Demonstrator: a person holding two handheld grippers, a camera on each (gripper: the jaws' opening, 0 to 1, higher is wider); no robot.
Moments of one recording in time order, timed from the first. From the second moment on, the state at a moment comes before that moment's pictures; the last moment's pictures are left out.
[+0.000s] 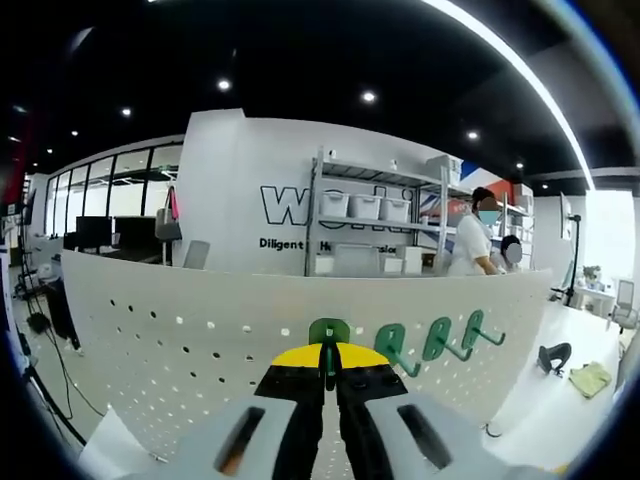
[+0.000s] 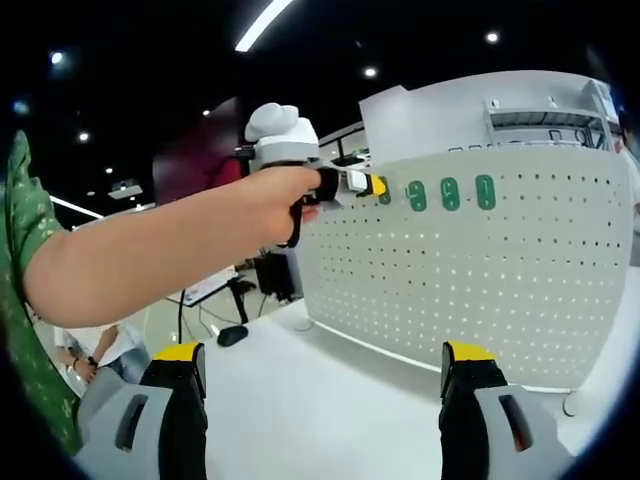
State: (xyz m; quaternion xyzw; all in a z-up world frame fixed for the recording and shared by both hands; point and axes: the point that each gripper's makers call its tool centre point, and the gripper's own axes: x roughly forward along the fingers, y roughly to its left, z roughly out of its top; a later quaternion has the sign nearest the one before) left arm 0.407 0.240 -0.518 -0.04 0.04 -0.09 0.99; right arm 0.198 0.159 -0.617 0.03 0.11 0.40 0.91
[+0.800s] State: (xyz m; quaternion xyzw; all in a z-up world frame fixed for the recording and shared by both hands) left arm 0.416 0.241 -0.518 -0.04 0.06 -0.09 0.99; right arm 0.197 0.159 -0.622 0.03 0.11 0.40 0.91
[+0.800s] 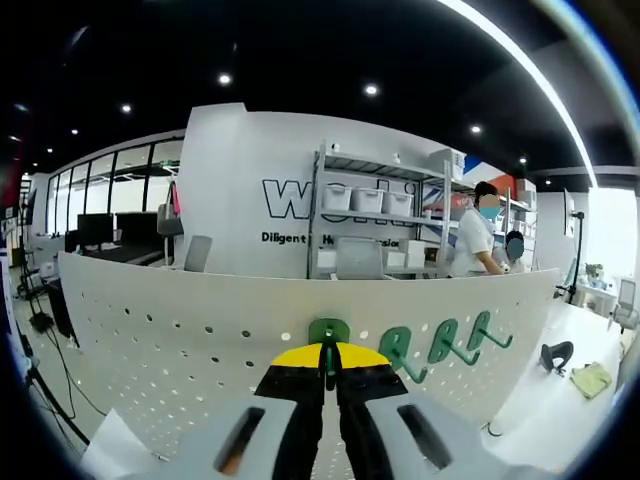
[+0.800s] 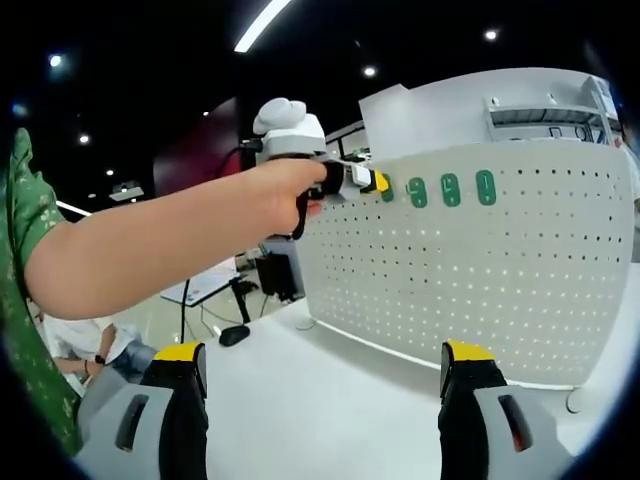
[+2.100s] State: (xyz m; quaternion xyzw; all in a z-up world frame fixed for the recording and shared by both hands) left arm 0.424 0.243 -0.528 -0.04 0.07 -0.08 0.99; right arm 0.201 0.157 -0.625 0.04 0.11 0.40 0.91
